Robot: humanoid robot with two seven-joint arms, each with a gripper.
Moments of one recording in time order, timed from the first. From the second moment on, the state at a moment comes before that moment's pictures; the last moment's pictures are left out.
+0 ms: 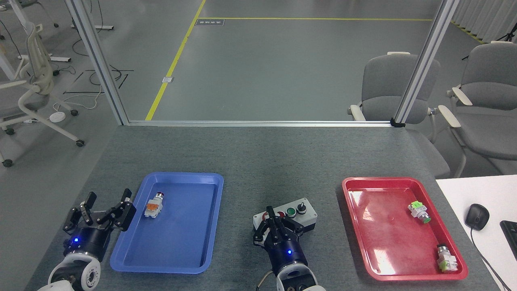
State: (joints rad) left arm -0.21 0.20 0.24 -1.24 -1.26 -0.29 0.12; right arm -0.24 0.19 0.40 -1.11 1.50 0.17 -0.06
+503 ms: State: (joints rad) left arm -0.21 0.15 0.24 -1.26 -1.26 -0.29 0.13; right arm -0.25 0.21 0.39 -1.07 1.52 0.18 -0.07
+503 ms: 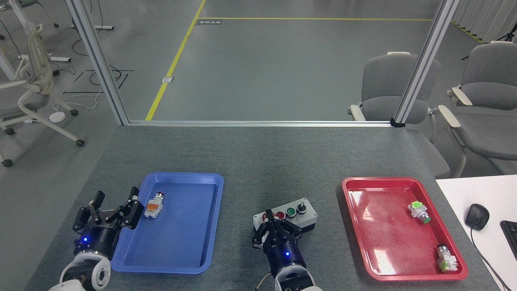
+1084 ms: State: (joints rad) left arm -0.21 0.04 0.21 -1.33 -1.26 -0.06 0.11; right arm -0.24 0.20 0.37 -1.06 1.51 0.19 -0.06
